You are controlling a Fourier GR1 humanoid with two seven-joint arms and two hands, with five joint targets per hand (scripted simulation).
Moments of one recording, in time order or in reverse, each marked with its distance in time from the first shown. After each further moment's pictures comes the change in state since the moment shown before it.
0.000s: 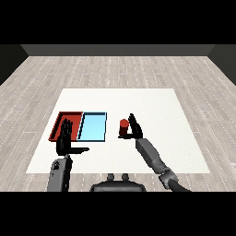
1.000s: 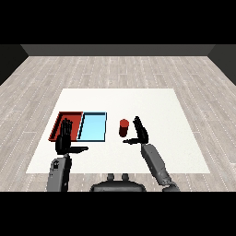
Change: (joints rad) left arm -0.017 0.014 0.008 0.016 0.006 -0.005 0.007; right arm 0.235 0.000 -0.097 -0.344 0.199 0.038 0.125
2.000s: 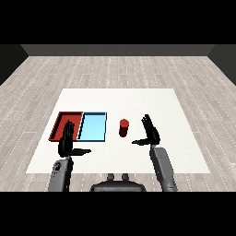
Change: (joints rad) left arm 0.036 -0.013 -0.034 0.012 -0.051 0.014 -0.058; right arm 0.140 -0.008 -0.140 -0.327 0.085 0.131 0.191
